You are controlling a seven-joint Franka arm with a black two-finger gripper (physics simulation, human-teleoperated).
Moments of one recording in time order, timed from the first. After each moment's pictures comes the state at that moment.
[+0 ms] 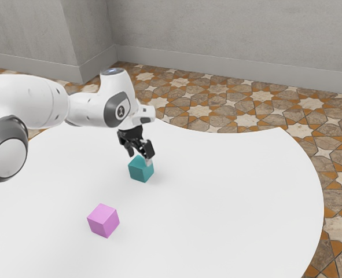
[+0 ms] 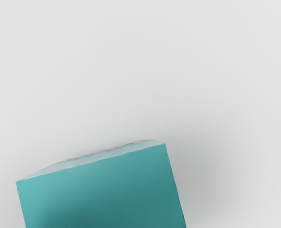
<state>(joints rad) -0.11 0.55 0.15 -1.64 -0.20 2.22 0.38</state>
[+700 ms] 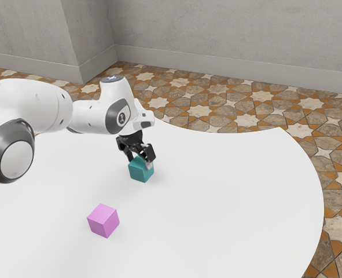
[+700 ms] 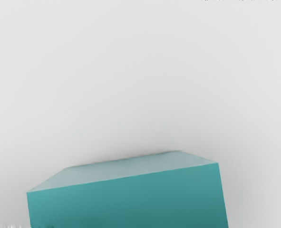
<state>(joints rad) -0.11 0.59 0.17 -1.63 -0.22 2.27 0.30</state>
